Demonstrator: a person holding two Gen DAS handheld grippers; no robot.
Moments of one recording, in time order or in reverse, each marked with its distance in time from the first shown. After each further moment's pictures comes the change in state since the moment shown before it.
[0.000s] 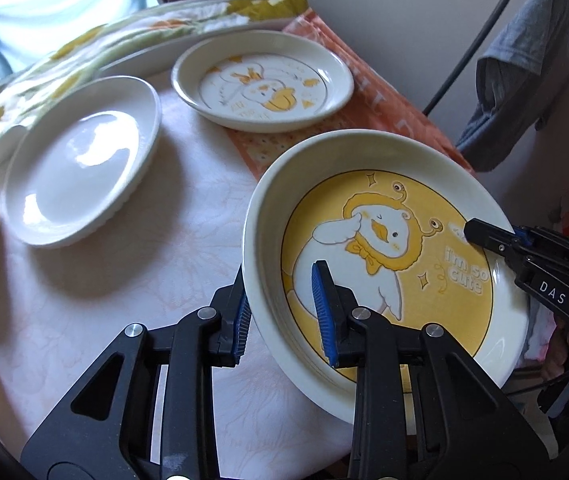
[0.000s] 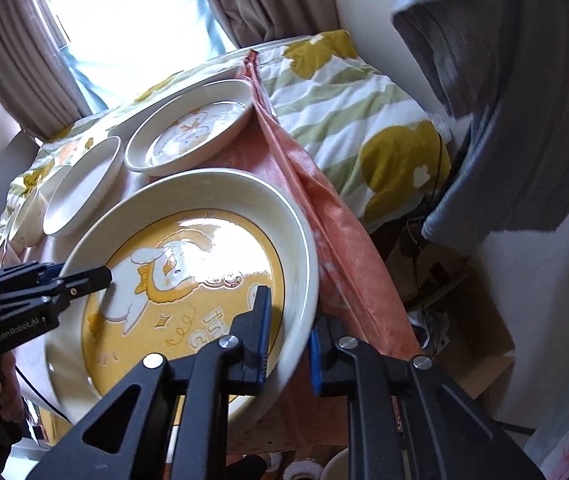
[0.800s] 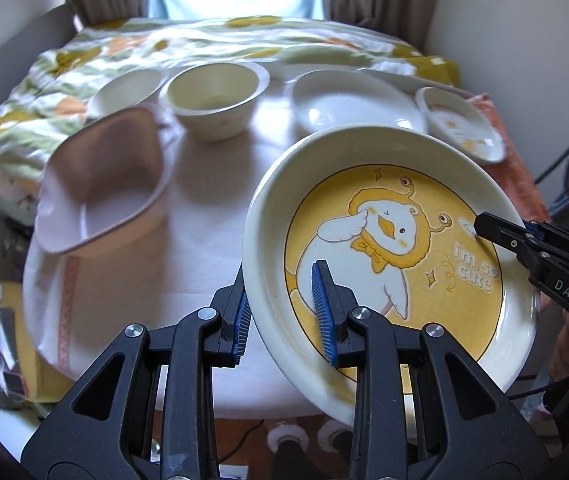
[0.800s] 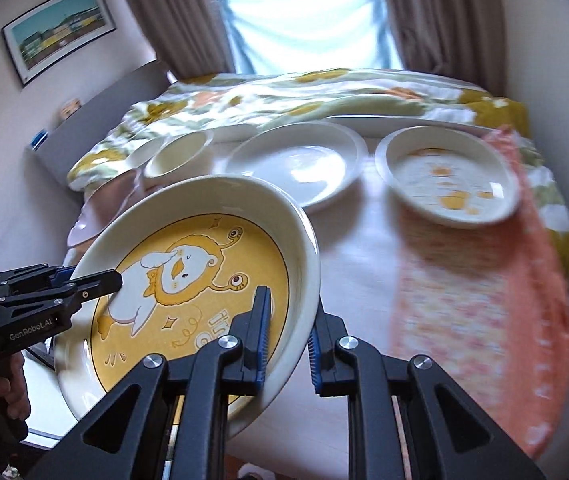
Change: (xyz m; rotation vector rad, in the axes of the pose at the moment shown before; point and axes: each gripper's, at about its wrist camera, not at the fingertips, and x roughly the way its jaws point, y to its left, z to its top) left arm -0.120 0.152 -0.119 -0.388 -0.103 0.290; right arm 0.015 0.193 0.002 -0.408 -0.001 0.323
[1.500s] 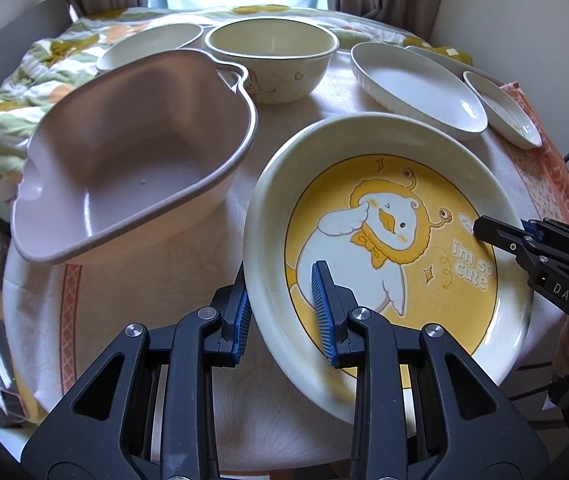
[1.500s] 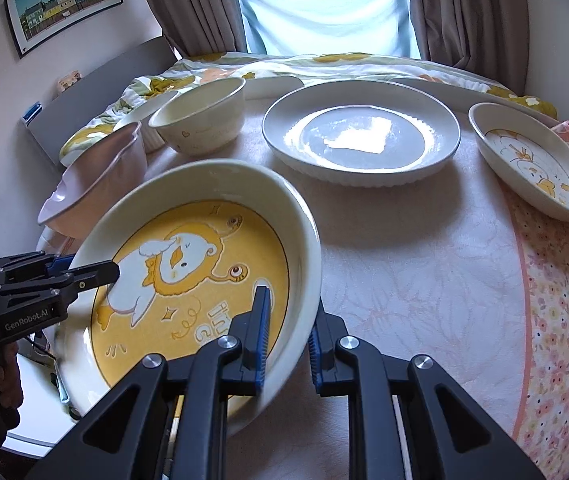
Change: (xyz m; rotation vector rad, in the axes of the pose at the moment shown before) left arm 0.056 0.074 -0.017 0.038 -0.001 -0.021; right arm 0.077 0.042 -0.016 -0.033 0.032 -0.019
